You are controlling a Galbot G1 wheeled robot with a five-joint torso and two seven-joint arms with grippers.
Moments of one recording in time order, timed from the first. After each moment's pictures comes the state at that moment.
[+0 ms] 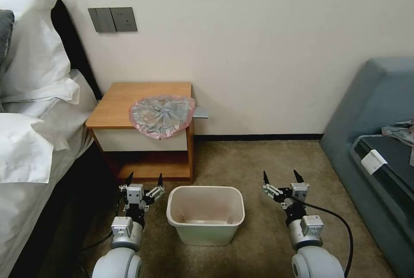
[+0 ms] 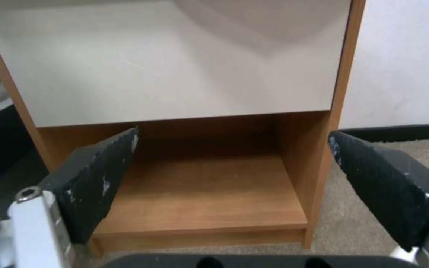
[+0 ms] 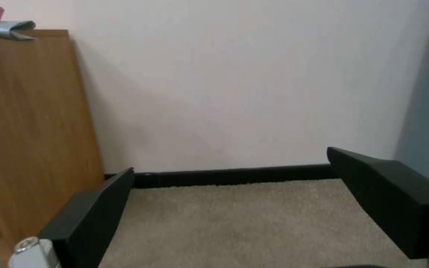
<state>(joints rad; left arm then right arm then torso) 1.55 -1.50 -0.55 -2.00 0.00 0.00 0.00 -1.55 1.50 0.55 2.00 0.00 0.00 0.00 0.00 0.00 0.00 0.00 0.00</state>
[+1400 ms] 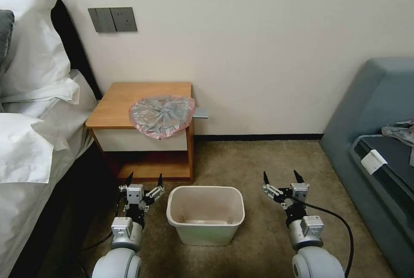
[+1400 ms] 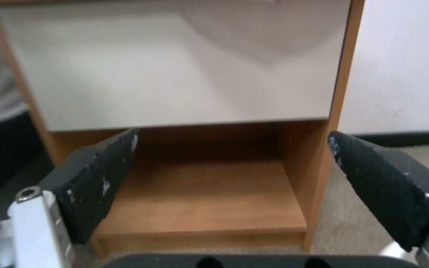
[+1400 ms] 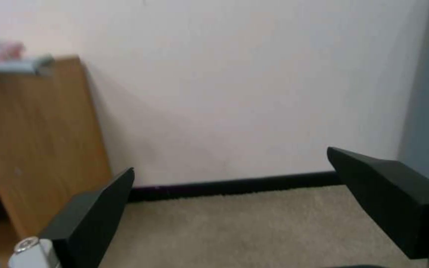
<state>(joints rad) 1.62 -1.50 -0.56 -2.08 -0.01 -0.03 -0.02 -1.63 1.51 0.57 2.11 0.05 0.00 -0.02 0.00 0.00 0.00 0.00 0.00</state>
